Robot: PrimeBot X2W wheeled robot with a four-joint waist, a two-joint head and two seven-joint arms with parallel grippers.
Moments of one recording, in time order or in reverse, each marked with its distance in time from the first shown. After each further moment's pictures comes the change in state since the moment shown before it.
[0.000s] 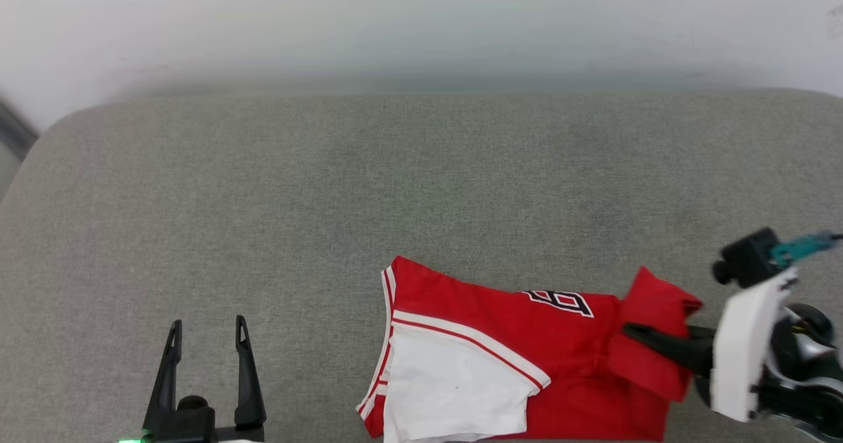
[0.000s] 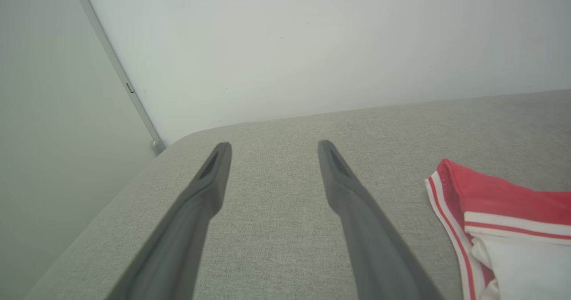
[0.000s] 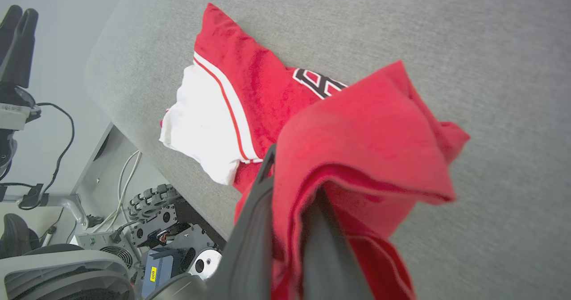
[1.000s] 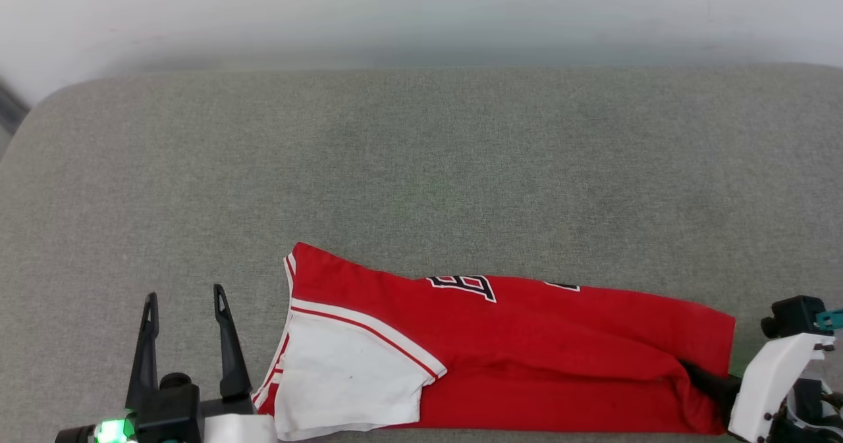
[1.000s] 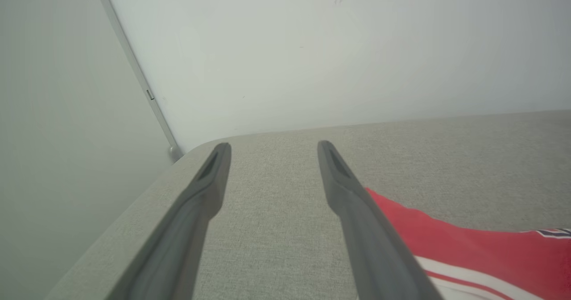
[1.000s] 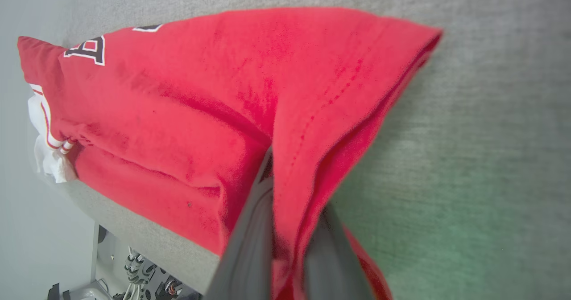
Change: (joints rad) left arm -0.077 0.050 -0.035 -0.023 -0.037 0.117 0.000; right arm 0.062 0.130 0.010 0.411 0.063 0.000 -0.238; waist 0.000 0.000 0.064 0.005
